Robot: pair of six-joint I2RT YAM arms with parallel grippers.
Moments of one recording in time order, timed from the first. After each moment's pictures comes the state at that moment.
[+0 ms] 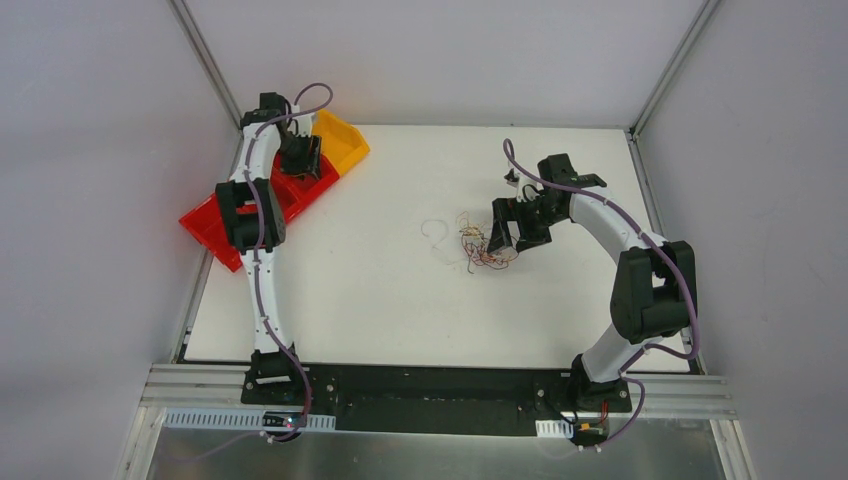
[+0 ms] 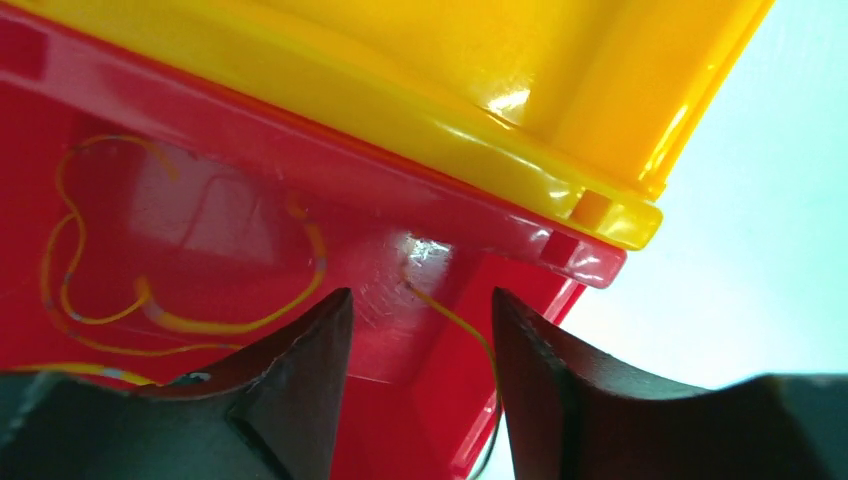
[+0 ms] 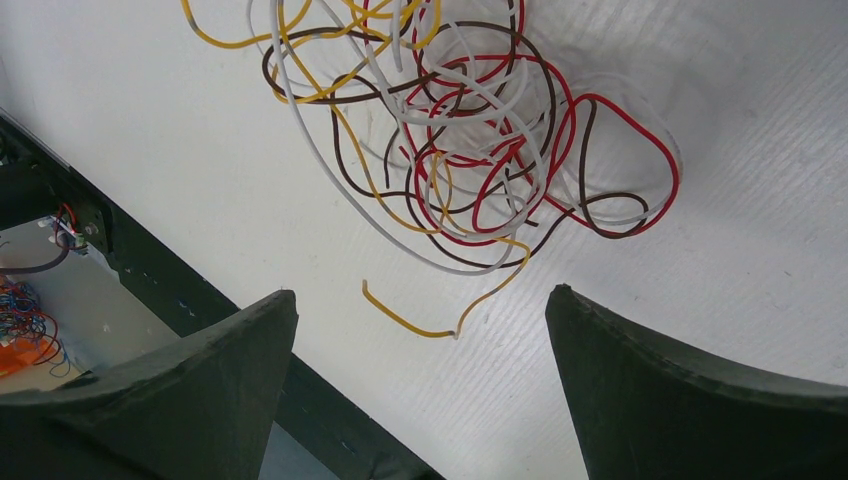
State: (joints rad) left arm 0.13 2.50 2.33 -1.01 0.31 0.23; right arm 0.23 1.66 1.23 -0.84 -0.54 -0.04
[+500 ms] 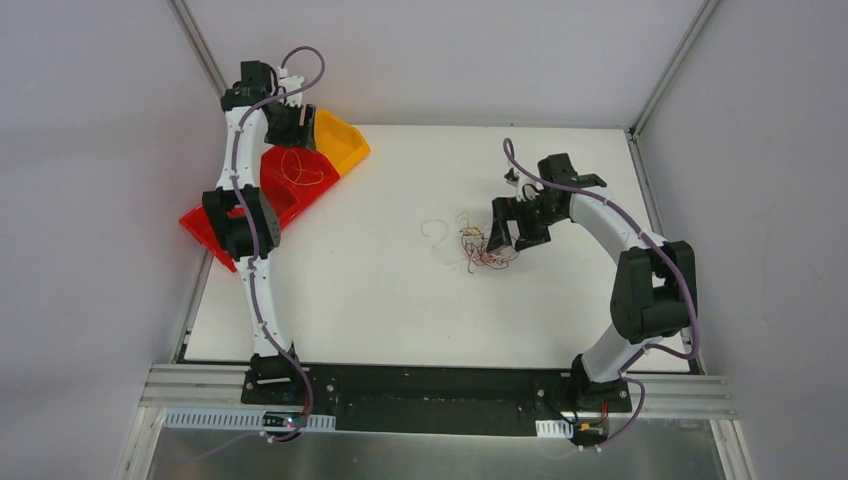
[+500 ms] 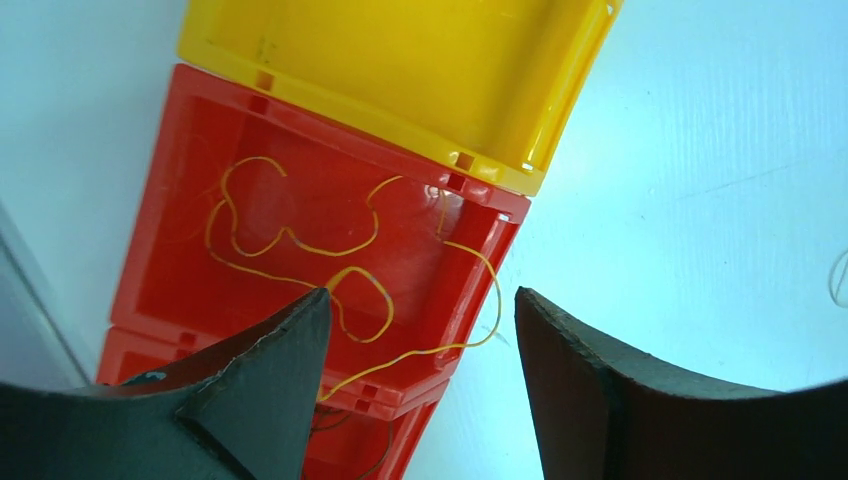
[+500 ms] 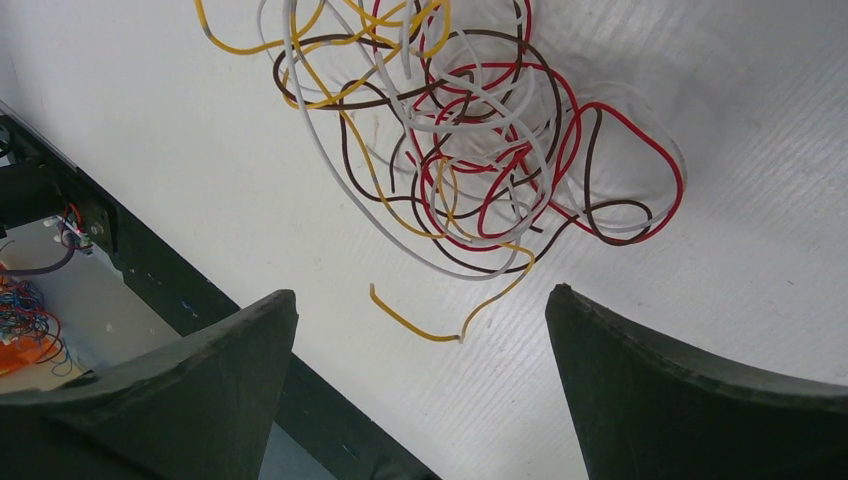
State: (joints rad) left arm 0.13 2.35 2.41 -1.05 0.32 0.26; right arm 0.23 1.66 1.23 -0.83 -0.55 -0.04
